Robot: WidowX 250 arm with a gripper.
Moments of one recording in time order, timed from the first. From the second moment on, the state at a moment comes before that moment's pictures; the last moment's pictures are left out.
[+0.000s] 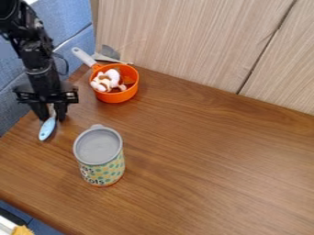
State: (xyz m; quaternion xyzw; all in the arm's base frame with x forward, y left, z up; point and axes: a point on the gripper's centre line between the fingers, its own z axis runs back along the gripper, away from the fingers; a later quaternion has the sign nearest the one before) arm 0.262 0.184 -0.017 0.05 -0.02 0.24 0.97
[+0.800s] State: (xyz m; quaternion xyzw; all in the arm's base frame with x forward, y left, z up) arm 0.256 0.179 0.015 0.04 -0.05 0.27 0.96
